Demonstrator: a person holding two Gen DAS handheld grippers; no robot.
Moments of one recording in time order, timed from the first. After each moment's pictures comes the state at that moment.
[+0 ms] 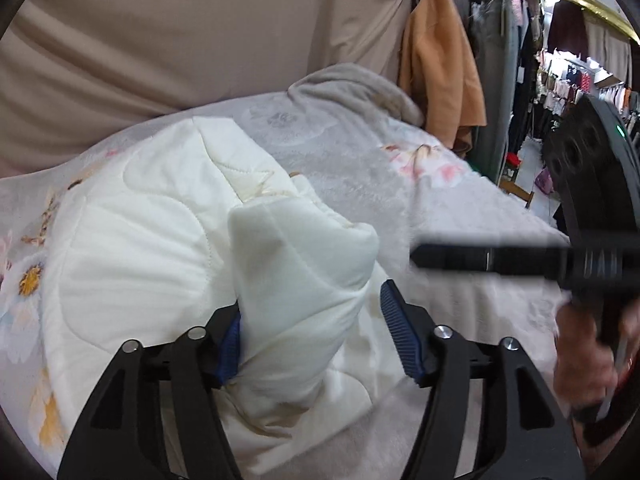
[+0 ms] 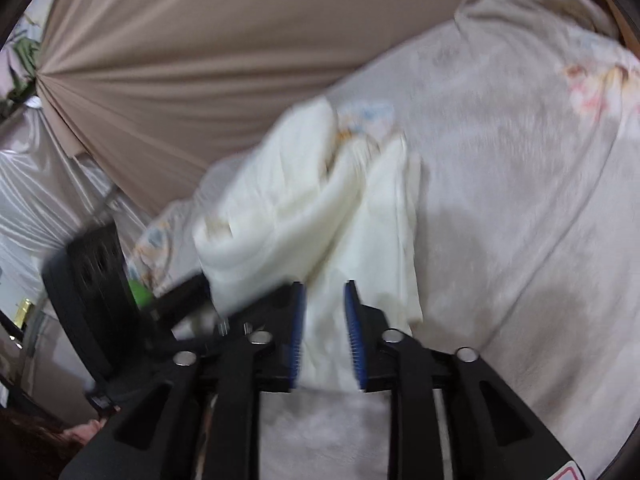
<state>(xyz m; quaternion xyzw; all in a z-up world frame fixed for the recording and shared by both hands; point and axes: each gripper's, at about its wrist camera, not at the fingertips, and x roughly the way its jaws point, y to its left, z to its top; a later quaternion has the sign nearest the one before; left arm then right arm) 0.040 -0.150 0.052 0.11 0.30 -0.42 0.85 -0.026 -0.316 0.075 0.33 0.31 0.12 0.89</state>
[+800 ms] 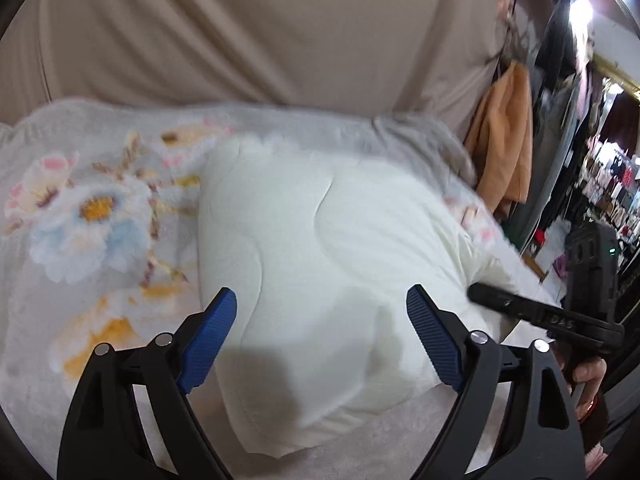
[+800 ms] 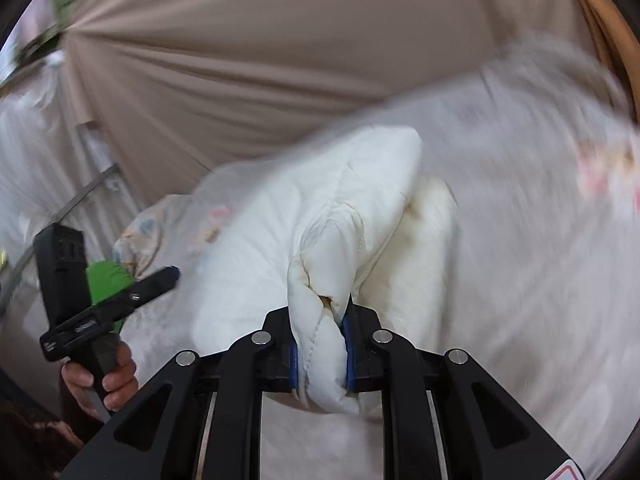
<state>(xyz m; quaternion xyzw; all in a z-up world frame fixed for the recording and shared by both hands) 0.068 -0.063 0.061 -0.01 0.35 -0.32 0.88 -0.014 -0.309 0.039 0.30 0.35 0.09 0.88</state>
